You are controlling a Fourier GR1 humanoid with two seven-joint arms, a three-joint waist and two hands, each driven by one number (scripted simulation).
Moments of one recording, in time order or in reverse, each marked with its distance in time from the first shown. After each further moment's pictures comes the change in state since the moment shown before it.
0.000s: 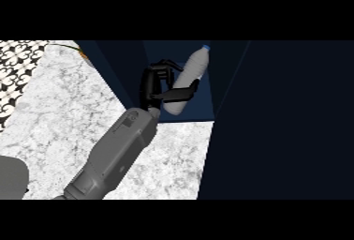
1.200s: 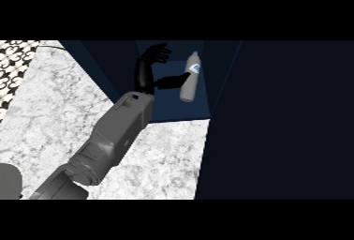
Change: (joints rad) left arm -0.277 0.001 0.076 0.523 -0.017 0.096 -0.189; right arm 0.041 -0.027 -0.052 0.007 -0.058 0.059 -0.097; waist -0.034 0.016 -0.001
